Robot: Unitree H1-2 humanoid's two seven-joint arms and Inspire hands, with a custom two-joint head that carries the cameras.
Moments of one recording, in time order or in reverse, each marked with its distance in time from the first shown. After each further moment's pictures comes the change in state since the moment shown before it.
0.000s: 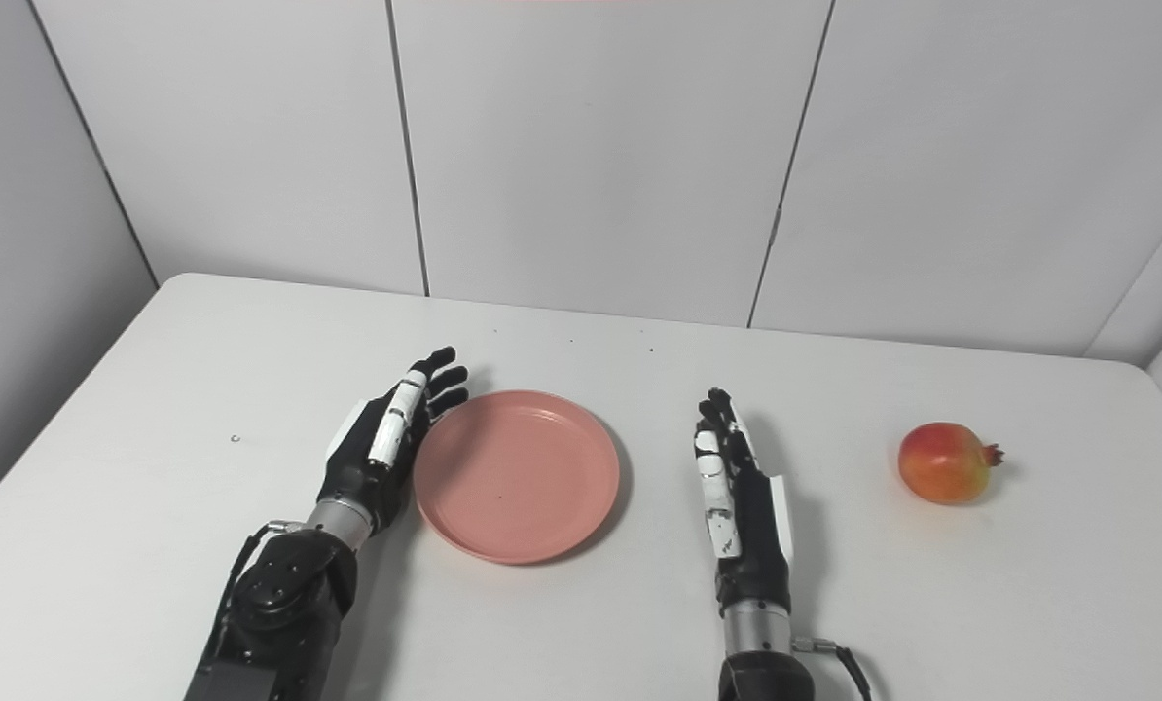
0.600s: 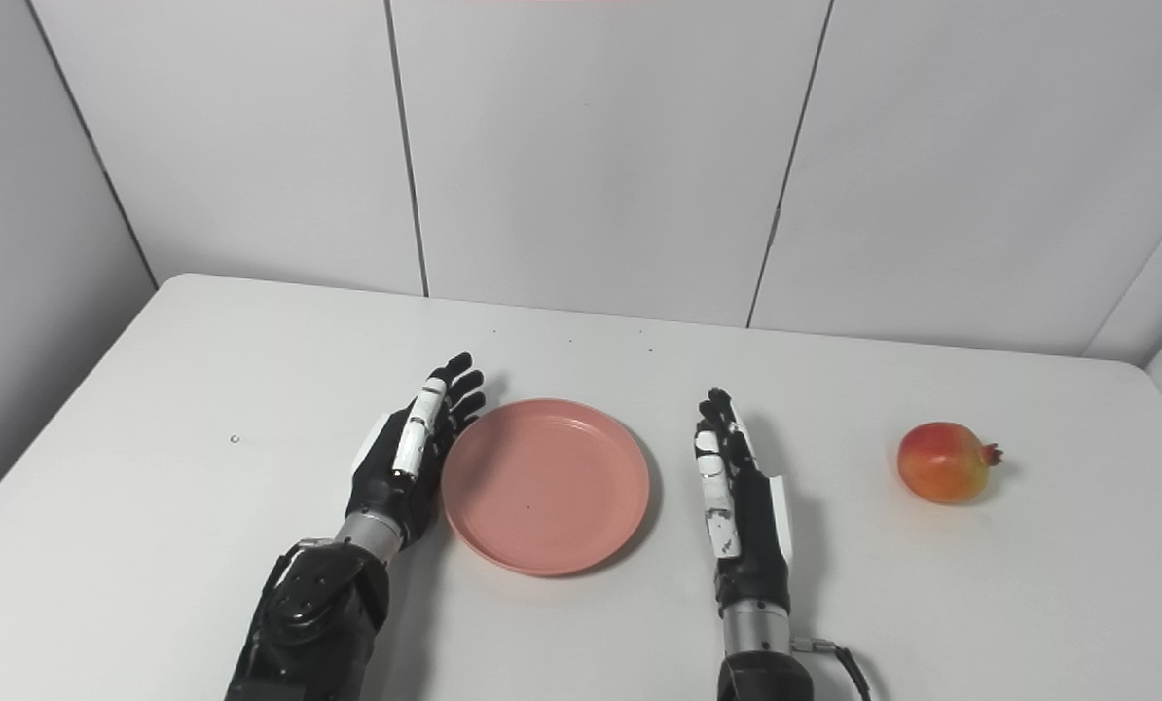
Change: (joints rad) left arm 0.032 -0.101 0.002 -0.028 -0.017 0.002 0.038; right arm 0.003 0.001 0.001 -0.003 -0.006 0.002 -0.003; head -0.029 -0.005
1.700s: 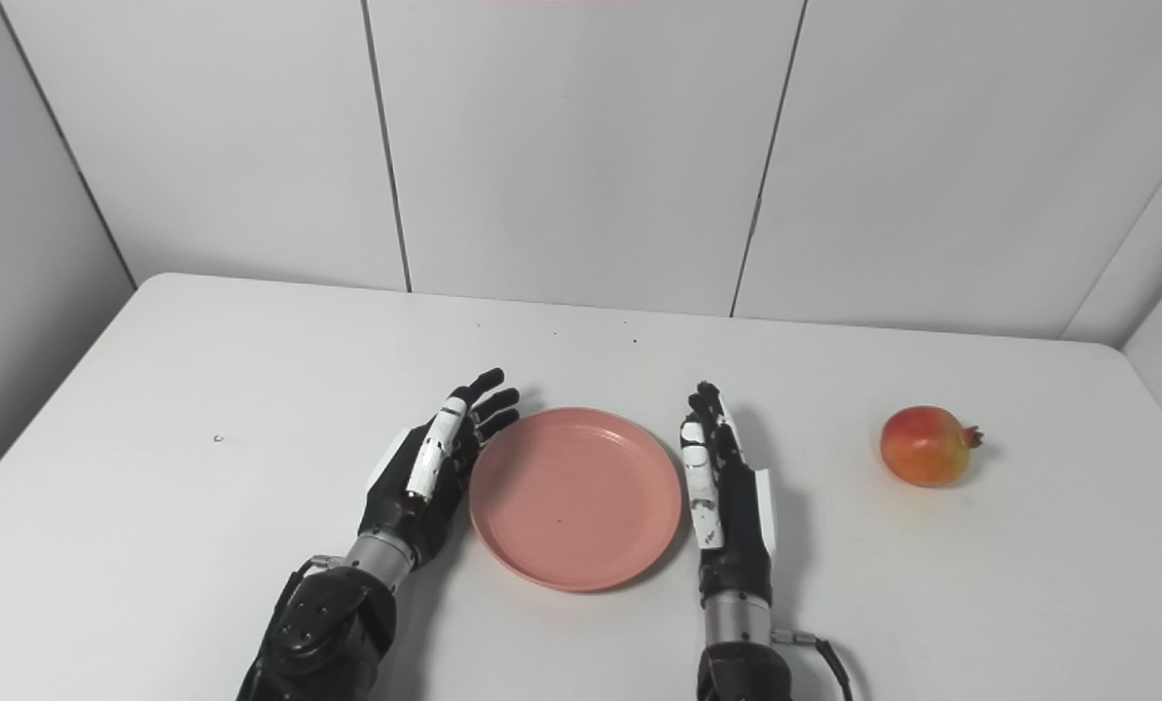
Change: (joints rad) left arm 0.037 0.032 -0.070 0.004 -0.017 -0.062 -0.086; right arm 0.012 0.030 0.001 -0.008 -0.020 0.000 -0.043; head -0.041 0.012
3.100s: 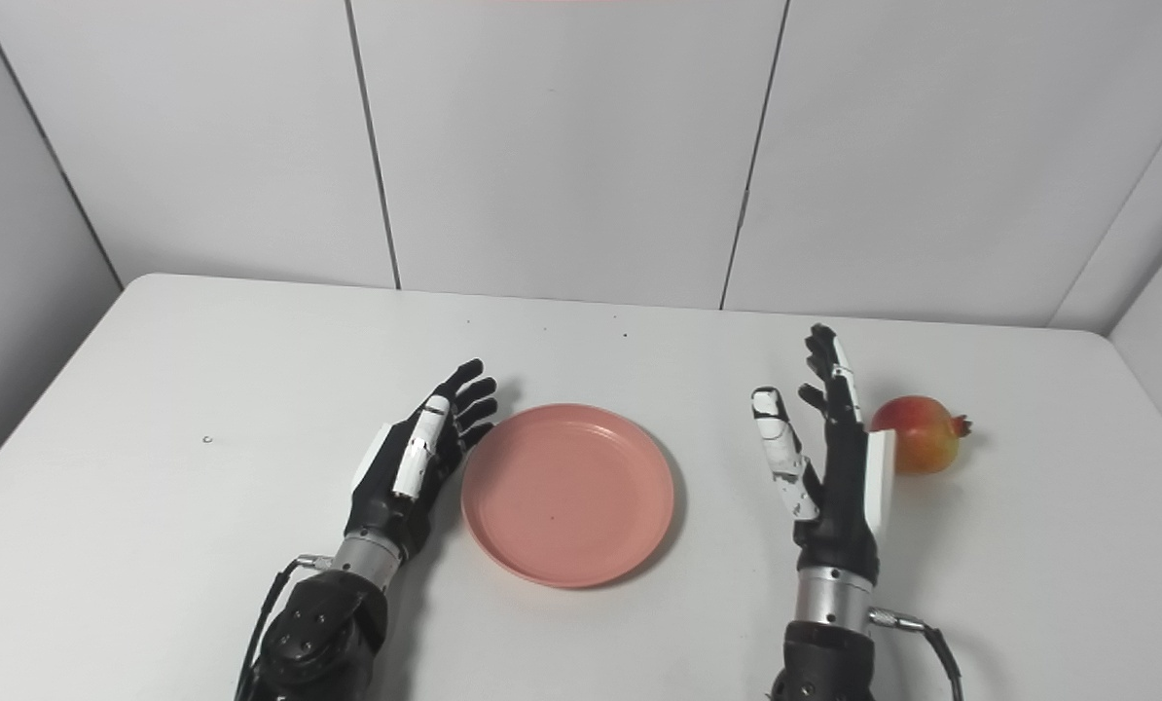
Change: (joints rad) left arm -0.004 0.002 0.008 0.074 0.058 -0.136 0.037; right arm 0.006 -0.097 -0.073 -0.168 -0.217 -0.021 -0.151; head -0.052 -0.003
